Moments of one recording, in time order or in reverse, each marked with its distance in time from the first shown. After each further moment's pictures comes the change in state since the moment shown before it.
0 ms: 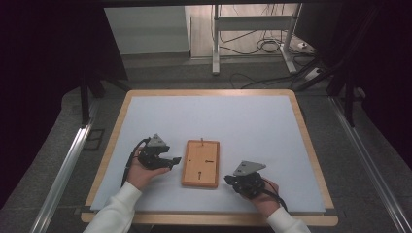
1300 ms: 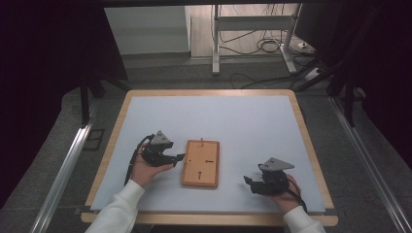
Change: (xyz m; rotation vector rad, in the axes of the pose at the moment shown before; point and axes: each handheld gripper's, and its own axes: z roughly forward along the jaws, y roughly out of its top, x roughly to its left) left arm -0.005 0.016 0.004 -0.049 -0.001 0.036; right arm -0.043 -0.034 -0.031 -0.031 -0.191 0.150
